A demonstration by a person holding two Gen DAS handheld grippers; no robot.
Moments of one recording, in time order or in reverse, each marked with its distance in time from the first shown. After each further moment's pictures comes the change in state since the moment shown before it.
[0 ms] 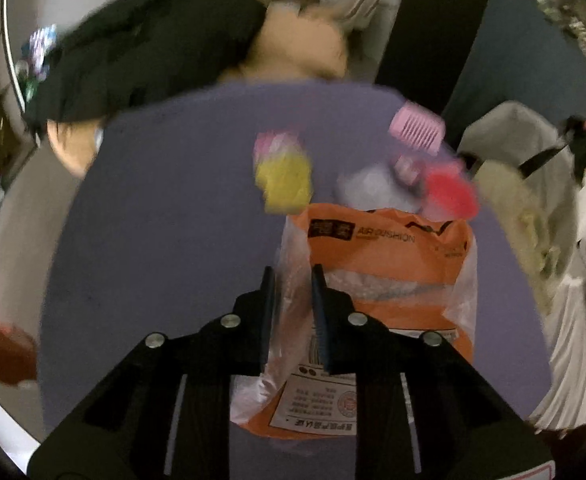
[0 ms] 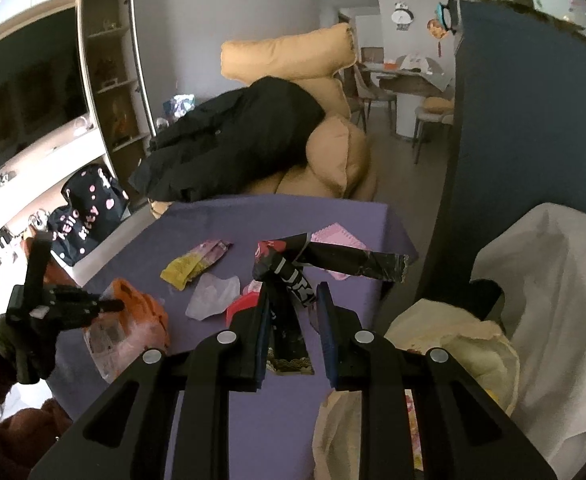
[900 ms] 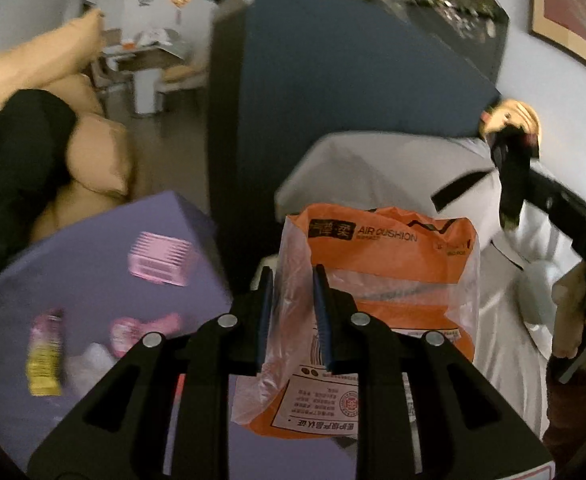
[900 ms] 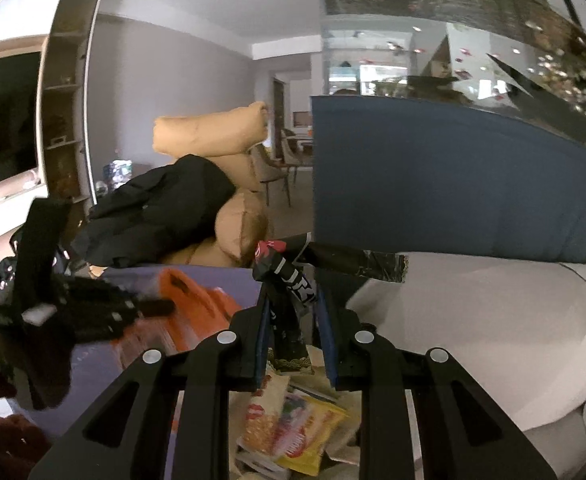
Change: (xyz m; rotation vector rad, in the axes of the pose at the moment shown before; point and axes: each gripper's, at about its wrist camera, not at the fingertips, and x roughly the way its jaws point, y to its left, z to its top) left arm 0.011 -0.261 0.091 0.286 -0.123 -0.325; right arm -0.134 -0.098 -0.018 0.065 -0.238 -0.258
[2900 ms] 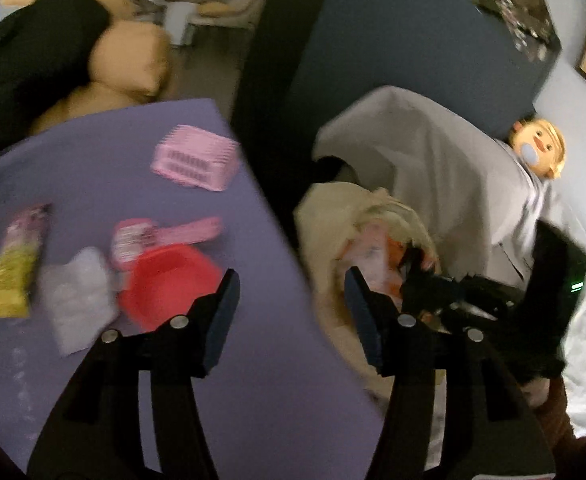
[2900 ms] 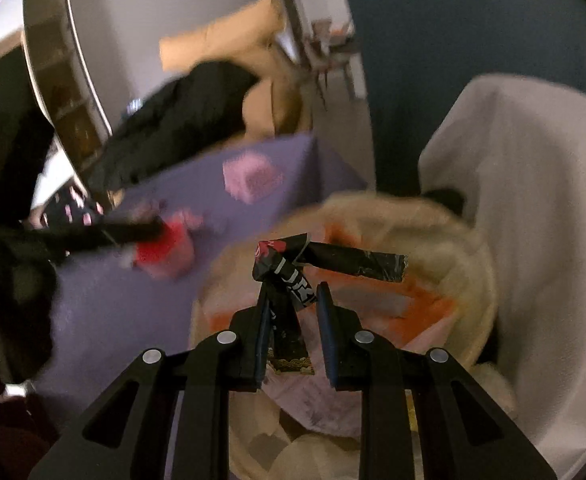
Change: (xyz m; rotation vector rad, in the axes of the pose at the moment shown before) left arm 0.026 0.075 -0.066 -0.238 0.123 0.000; right arm 0.141 0.039 -0.128 0.091 0.418 0.170
